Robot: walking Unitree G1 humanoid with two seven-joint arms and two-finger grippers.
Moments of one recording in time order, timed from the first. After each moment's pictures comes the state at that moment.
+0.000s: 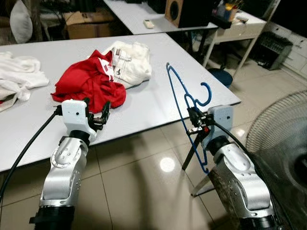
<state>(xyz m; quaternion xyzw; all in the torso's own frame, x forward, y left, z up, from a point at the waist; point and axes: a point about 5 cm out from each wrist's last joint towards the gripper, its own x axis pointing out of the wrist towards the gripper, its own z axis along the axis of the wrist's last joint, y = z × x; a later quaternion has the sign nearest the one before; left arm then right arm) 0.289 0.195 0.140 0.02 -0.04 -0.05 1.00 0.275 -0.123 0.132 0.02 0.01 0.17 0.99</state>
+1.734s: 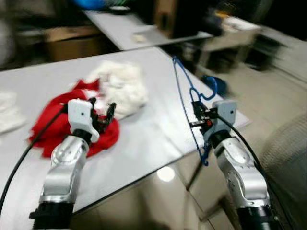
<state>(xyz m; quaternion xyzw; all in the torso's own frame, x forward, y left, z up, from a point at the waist) 0.296 0.185 0.137 0.04 -0.03 -0.11 0.99 0.291 -0.136 0.133 0.04 0.00 0.14 0.99</state>
